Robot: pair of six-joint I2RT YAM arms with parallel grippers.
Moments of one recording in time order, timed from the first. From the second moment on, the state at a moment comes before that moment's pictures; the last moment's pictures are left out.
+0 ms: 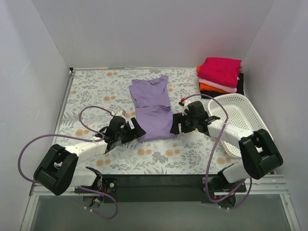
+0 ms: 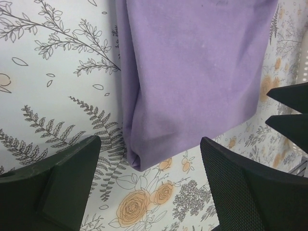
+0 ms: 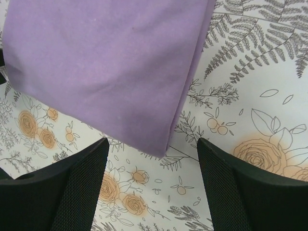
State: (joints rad) left arm -0.53 1.27 0.43 0.14 0.09 -0.84; right arm 0.52 1.44 0.74 -0.13 -0.28 0.29
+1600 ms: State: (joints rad) left arm -0.76 1.05 0.37 -0.14 0.28 -0.84; right arm 0.66 1.20 0.61 -0.48 -0.43 0.24
